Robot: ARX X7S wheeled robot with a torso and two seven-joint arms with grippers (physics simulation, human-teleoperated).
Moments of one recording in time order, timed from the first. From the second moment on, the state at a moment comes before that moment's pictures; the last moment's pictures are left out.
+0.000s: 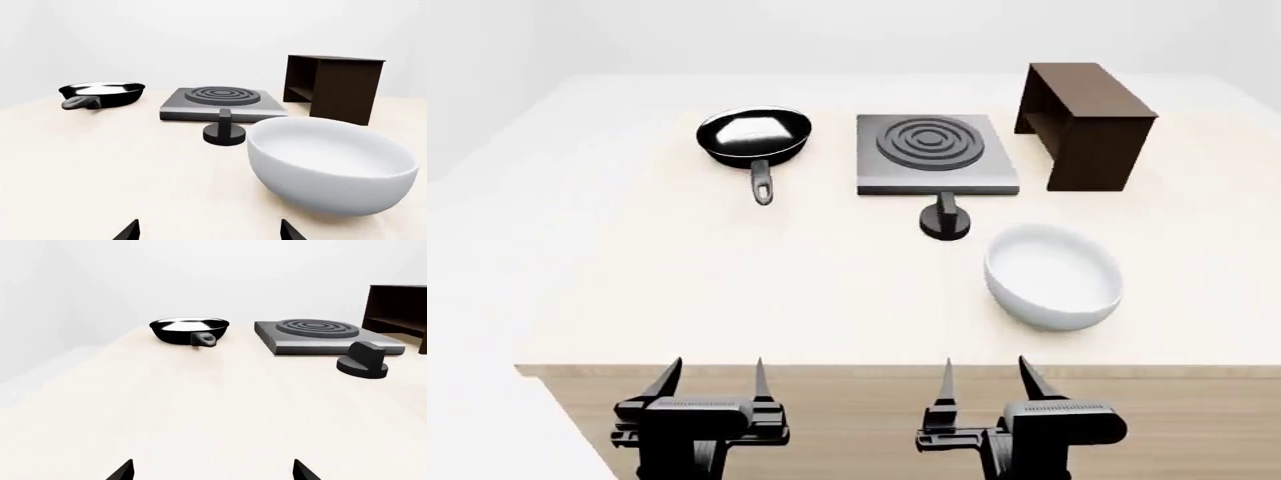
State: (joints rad) left arm 0.00 -0.09 0.11 0.00 -0.10 0.02 -0.11; right arm -0.01 0.10 -0.12 0.00 0.07 -0.05 0.11
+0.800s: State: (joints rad) left arm 0.00 -0.13 0.16 0.01 -0.13 0.03 -0.15; right arm -0.01 0.13 -0.16 -0.01 0.10 -0.06 0.15
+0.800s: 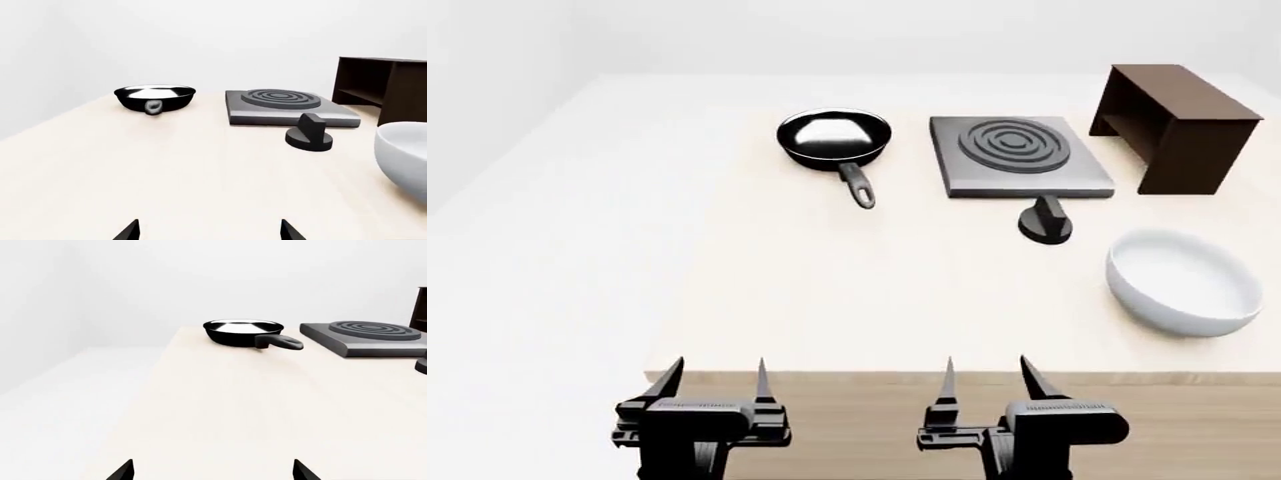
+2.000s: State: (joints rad) left arm 0.00 -0.17 0.21 0.01 -0.17 0.03 -0.18; right arm 0.00 0.17 -0.20 -0.01 0.14 -0.06 0.19
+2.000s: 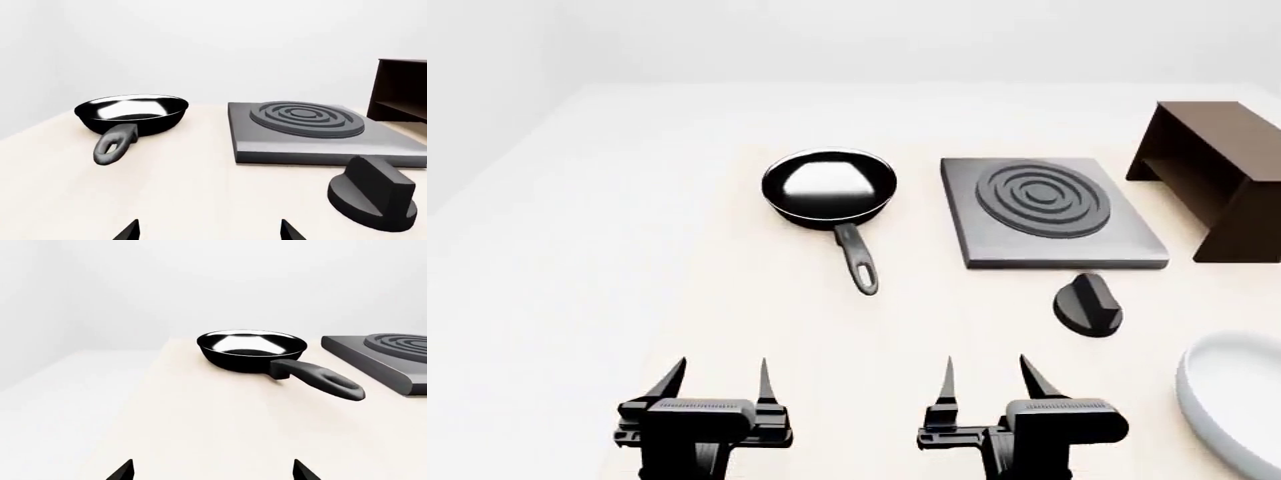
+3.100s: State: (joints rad) left arm -0.02 -0.18 0.24 -0.01 -0.19 0.04 -0.20; right arm 0.18 0.22 -0.09 0.19 0.24 -0.05 0.21
